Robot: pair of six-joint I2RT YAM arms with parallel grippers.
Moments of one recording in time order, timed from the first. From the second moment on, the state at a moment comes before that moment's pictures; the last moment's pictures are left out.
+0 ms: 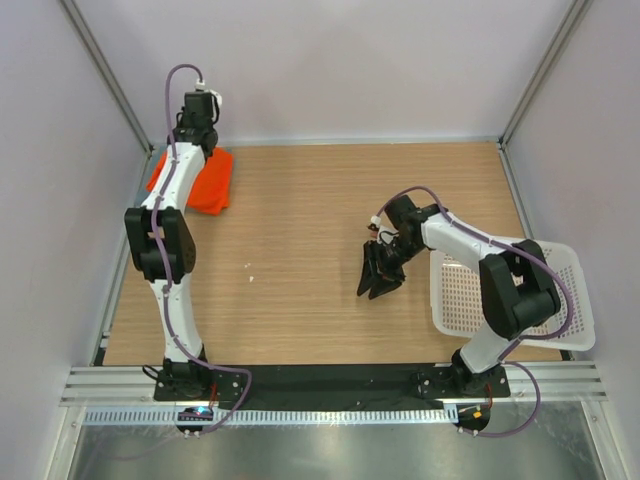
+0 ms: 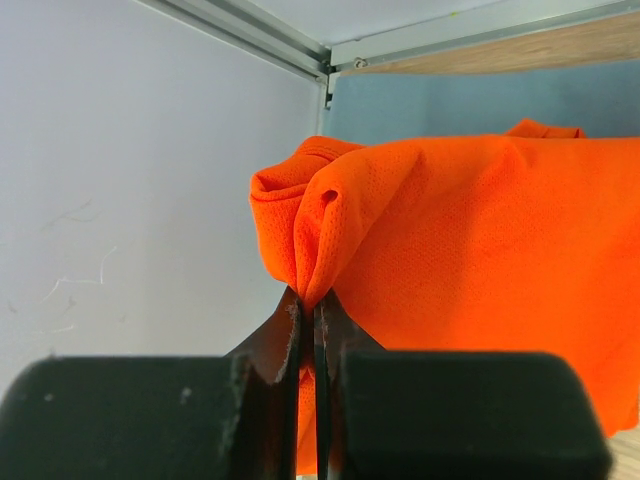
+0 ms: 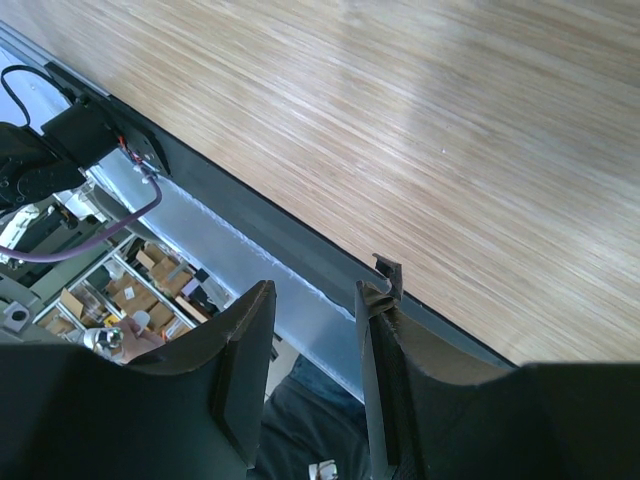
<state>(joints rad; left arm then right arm) -0.06 2.13 2.03 -0.46 -0.57 0.47 0.41 1.64 1.06 -0.86 -0.68 0.40</state>
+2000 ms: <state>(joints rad) -0.03 2.13 1.98 -0.40 -0.51 0.11 0.41 1.92 1.45 -0.91 -0.61 0.43</state>
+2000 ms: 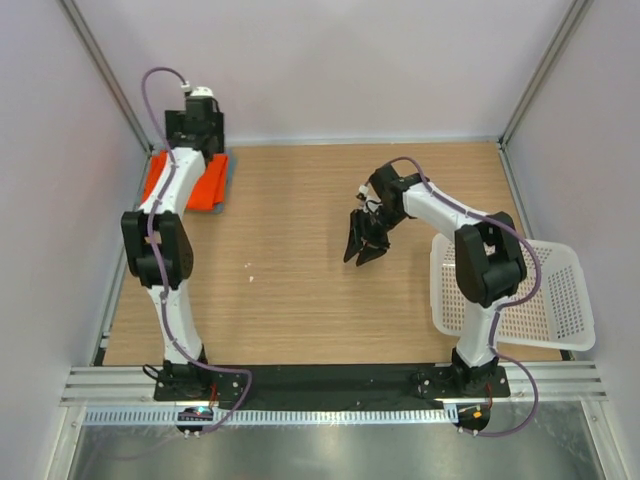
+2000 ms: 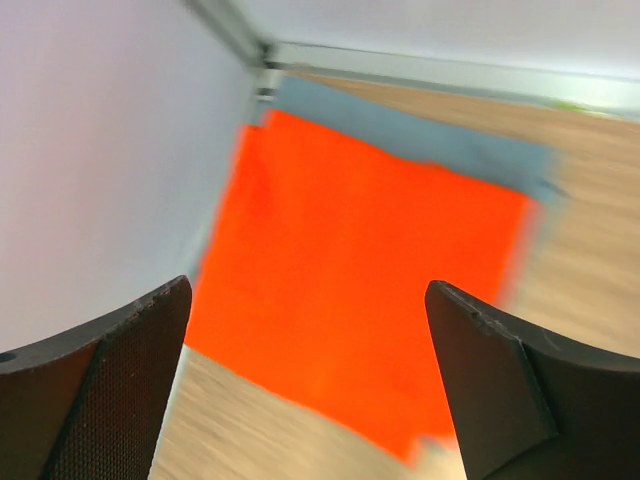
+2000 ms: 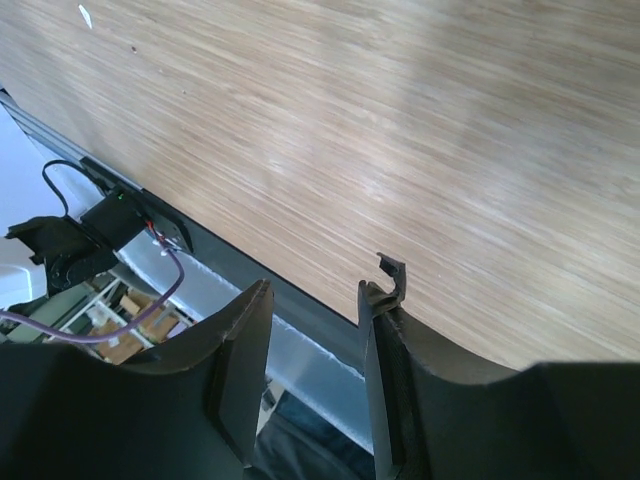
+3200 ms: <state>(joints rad) -0.61 0.11 0.04 -0.05 0.18 -1.16 0.63 0.78 0.33 -0.02 -0.42 0.83</state>
